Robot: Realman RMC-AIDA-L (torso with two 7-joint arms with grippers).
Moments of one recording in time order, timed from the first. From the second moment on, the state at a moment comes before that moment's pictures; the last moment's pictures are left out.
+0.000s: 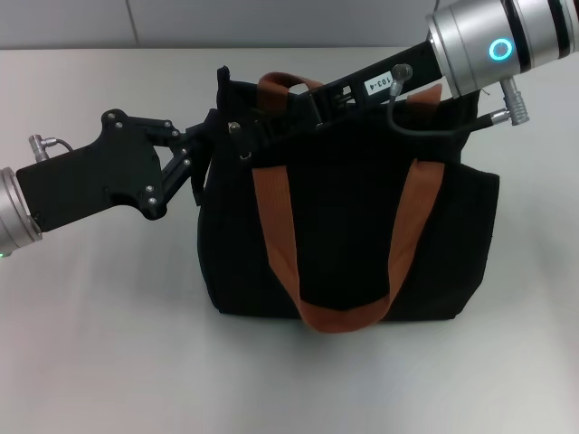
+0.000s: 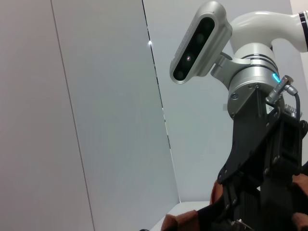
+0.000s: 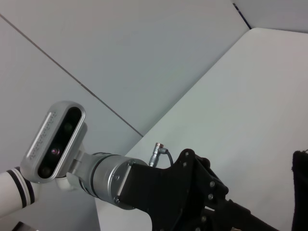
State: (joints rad) left arm -0.51 -2.06 0.58 0.48 1.79 1.66 -0.77; right arm 0.98 2.04 -0.99 -0.71 -2.00 -1.60 2.30
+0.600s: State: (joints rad) left arm -0.51 -2.06 0.58 0.48 1.79 1.68 -0.77; right arm 0.98 2.06 -1.01 -0.72 -2.00 -1.57 2.30
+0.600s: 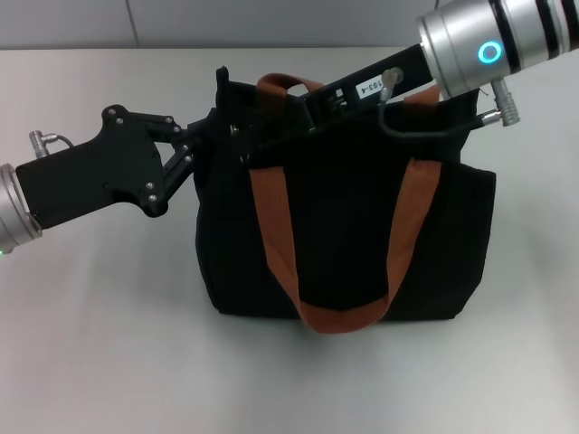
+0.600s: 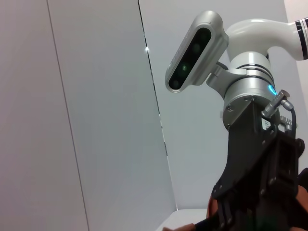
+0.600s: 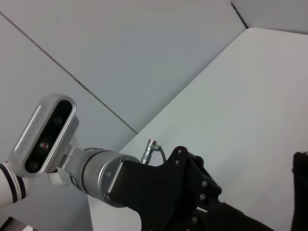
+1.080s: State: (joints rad) left arm -0.52 -2.06 0.58 0.48 1.77 1.70 -0.78; right arm 0.98 2.06 -1.03 -0.74 -2.00 -1.57 2.30
